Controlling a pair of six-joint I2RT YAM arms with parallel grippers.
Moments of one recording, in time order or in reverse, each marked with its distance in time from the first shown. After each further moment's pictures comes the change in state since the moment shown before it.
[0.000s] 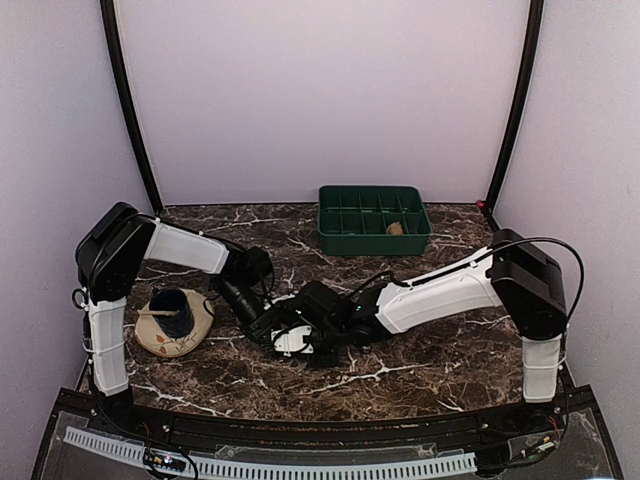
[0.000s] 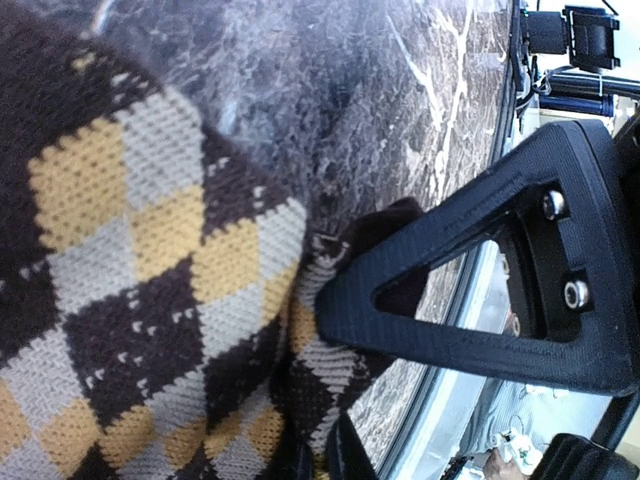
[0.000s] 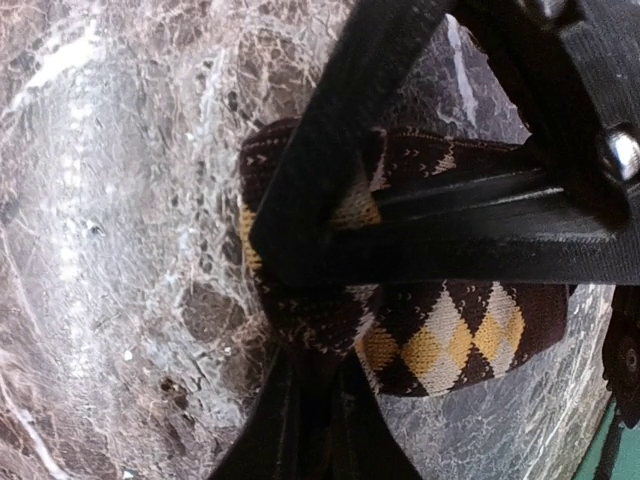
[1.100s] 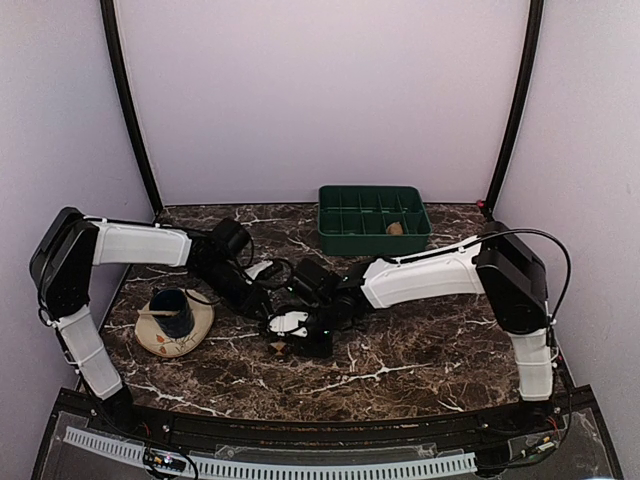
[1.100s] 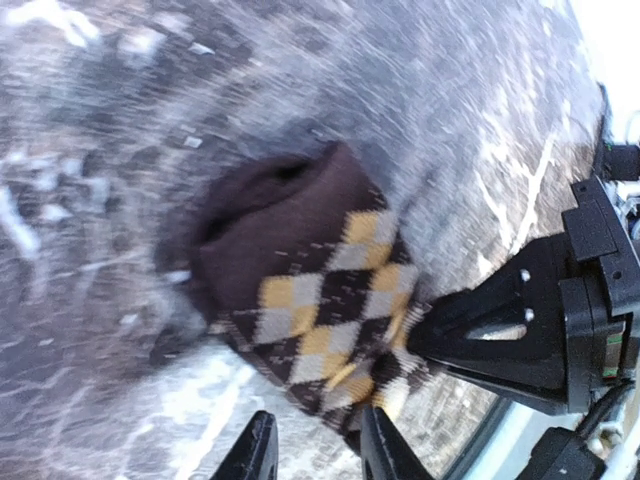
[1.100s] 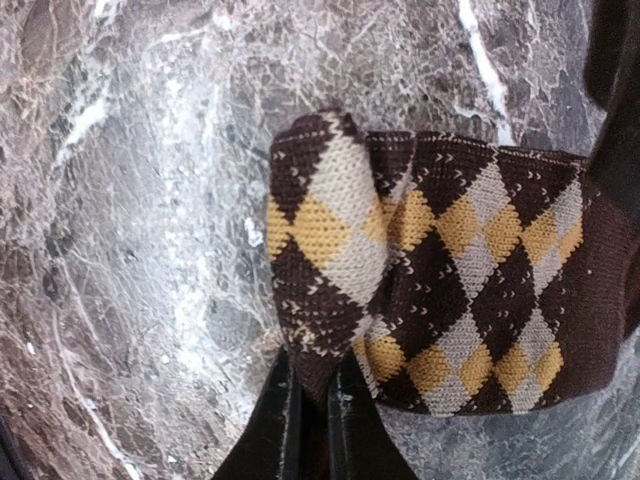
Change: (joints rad) left arm 0.064 -0.267 -0.116 0.208 -0.301 -0.255; right arm -0.074 0.091 0.220 -0.276 -0.241 0.153
